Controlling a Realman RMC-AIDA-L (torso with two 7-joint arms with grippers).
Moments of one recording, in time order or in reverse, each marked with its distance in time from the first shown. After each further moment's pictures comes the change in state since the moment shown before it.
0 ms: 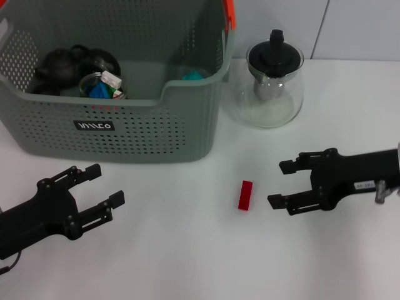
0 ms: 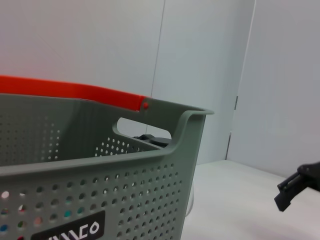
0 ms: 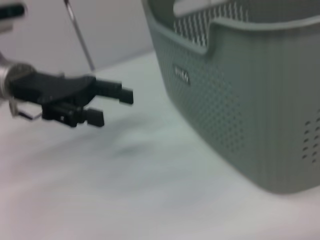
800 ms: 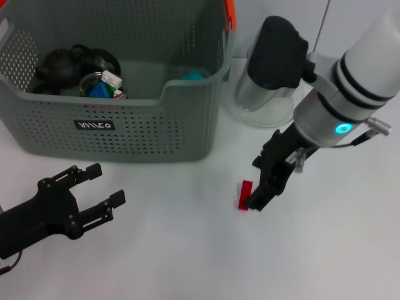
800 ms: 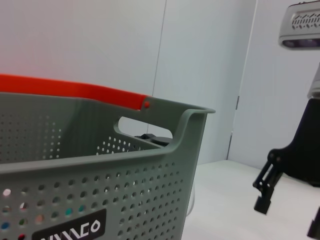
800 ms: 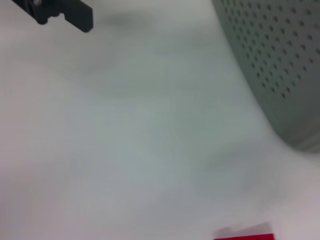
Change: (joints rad) left arm 0.000 0.000 0.000 -0.007 -0.002 -0.004 0.005; right arm 0.419 0.050 -0.384 -0.154 -0.515 -0.072 0.636
